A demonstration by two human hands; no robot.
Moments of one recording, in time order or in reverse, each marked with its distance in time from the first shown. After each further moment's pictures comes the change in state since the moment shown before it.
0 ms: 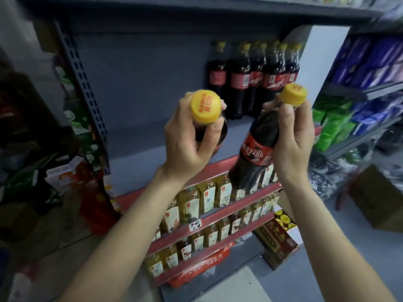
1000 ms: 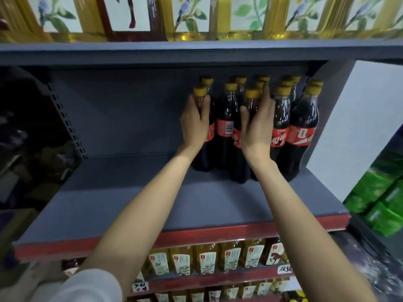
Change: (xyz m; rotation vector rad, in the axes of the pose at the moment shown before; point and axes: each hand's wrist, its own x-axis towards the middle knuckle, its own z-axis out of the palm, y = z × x) left_hand 0.087 -0.231 0.200 0.554 0.221 -0.549; right_hand 0.211 0.240 0.025 -0.140 -0.220 -0.013
